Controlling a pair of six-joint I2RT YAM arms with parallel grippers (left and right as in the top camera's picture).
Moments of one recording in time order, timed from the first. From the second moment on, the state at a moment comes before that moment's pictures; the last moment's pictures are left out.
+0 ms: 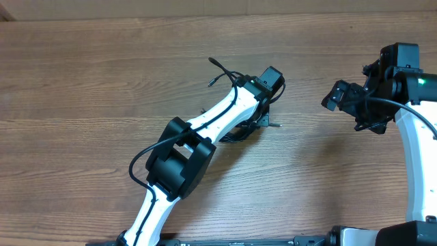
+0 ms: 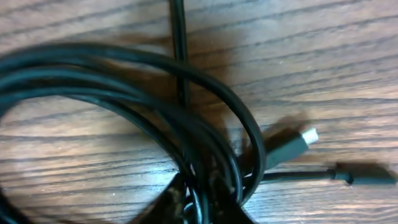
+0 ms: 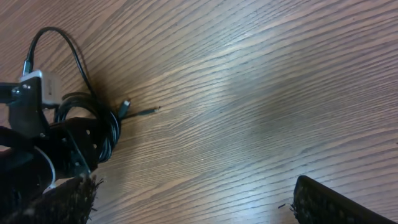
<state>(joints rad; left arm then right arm) -0.71 2.29 1.82 -0.96 -0.05 -0.64 -0.13 1.50 1.45 -1.26 -0.20 0.30</state>
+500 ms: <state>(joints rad) -0.66 2.28 1.92 -1.09 0.07 -0.55 -0.13 1.50 1.45 -1.25 -0.21 0.30</state>
